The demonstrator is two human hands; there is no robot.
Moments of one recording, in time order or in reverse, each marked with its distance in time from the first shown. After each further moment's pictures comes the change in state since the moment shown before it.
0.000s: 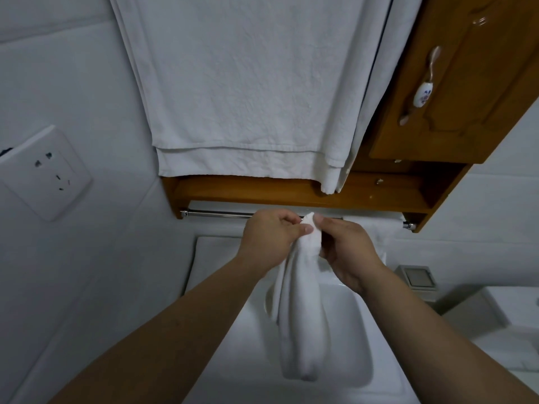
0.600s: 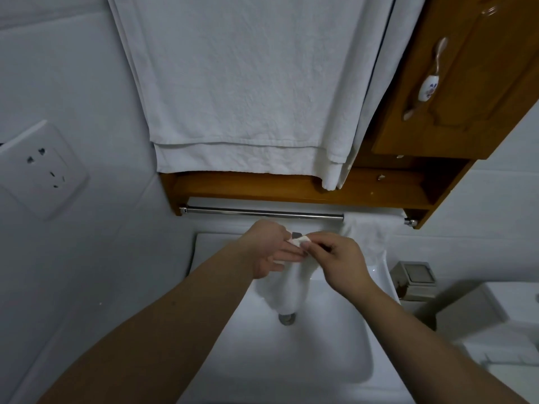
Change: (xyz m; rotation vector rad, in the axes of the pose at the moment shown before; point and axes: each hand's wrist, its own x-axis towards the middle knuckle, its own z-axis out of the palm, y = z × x) left_hand 0.004 -0.002 -0.009 -0.267 -0.267 -0.556; right_hand 0.005 0.044 -0.015 -0.843 0.048 -0.452
